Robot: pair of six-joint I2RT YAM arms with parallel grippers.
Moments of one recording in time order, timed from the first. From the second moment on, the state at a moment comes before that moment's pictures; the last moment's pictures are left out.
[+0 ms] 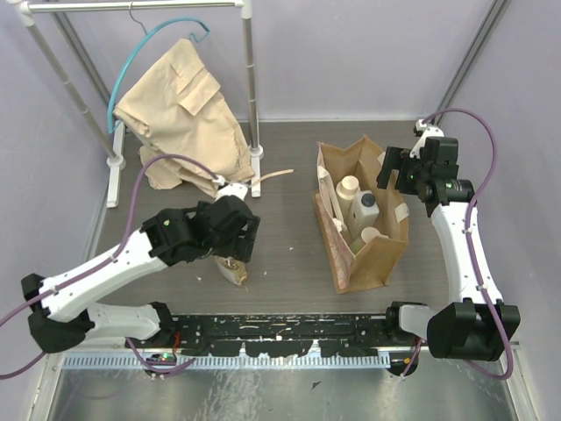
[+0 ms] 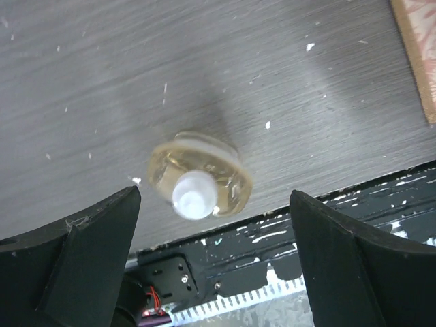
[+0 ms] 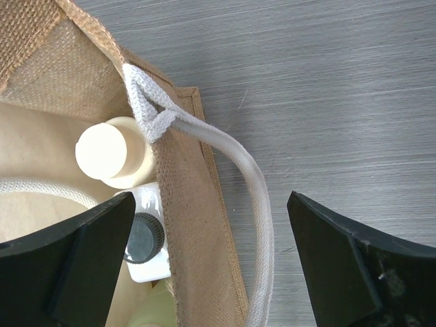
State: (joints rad) left arm -1.08 1.21 1.33 -1.12 -0.43 -0.59; right arm -0.08 1.19 1.17 -0.65 -0.11 0.11
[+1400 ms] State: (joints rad) left arm -0.70 1.86 2.14 -0.76 0.17 -0.14; right arm 0.27 0.86 1.39 -0.87 -0.38 0.01
